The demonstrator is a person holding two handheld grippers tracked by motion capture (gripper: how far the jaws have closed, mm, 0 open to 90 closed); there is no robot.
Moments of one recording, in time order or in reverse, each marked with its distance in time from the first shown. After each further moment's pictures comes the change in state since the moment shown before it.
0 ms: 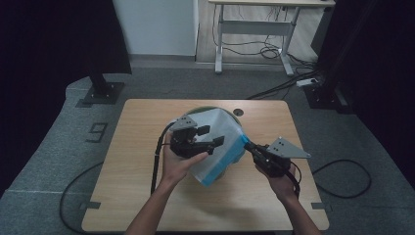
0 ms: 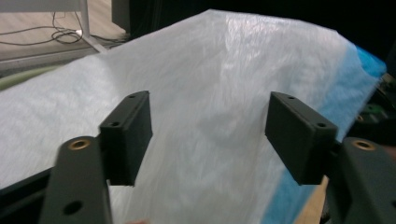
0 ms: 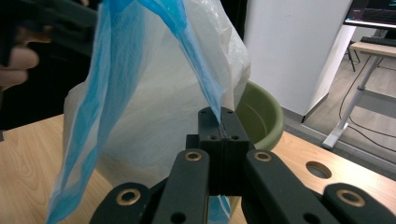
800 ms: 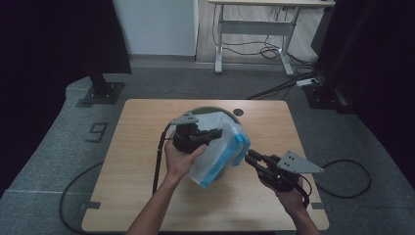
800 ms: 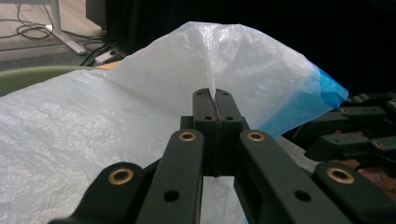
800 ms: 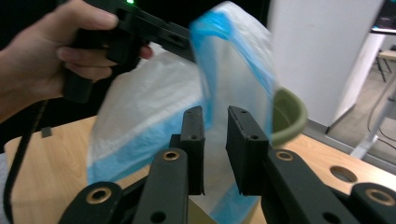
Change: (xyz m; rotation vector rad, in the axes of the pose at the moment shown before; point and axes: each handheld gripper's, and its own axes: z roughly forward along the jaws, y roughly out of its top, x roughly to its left) left arm 0.010 0.001 0.009 0.005 -0.097 -0.037; right arm 0.013 -0.008 -0.033 -0.047 0.097 0.003
